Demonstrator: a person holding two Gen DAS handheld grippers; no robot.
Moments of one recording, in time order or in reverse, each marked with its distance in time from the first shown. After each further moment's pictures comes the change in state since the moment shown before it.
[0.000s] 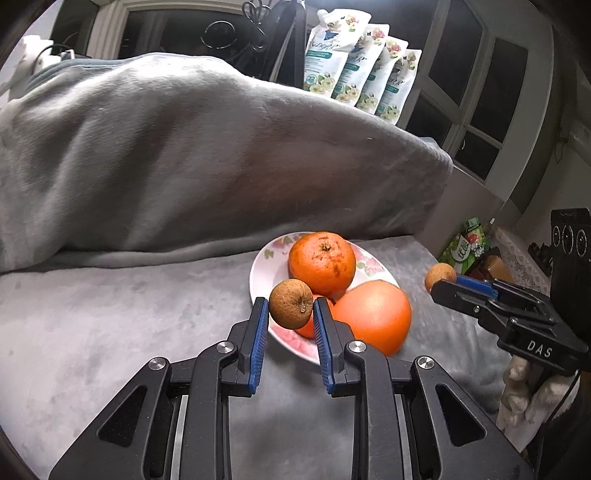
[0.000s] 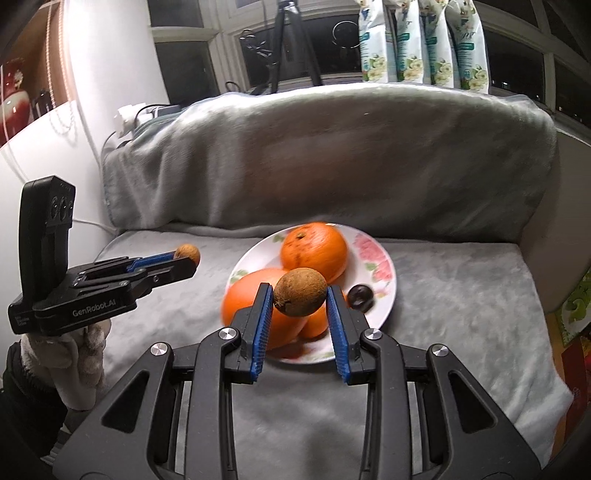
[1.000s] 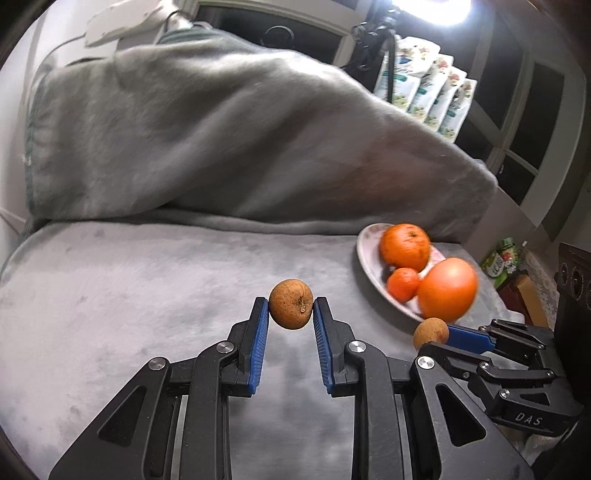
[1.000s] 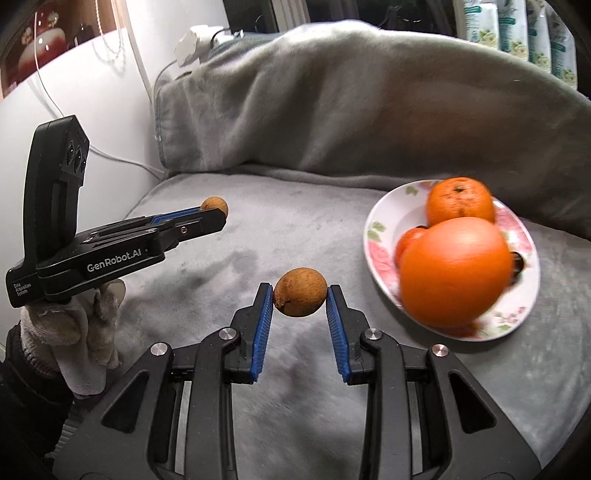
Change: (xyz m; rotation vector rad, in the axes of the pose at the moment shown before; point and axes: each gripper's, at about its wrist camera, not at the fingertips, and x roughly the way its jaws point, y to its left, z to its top) left arm -0.051 0.075 -0.038 -0.108 -0.038 0.124; right arm 0.050 0.112 -0.032 -0.112 0.131 0.134
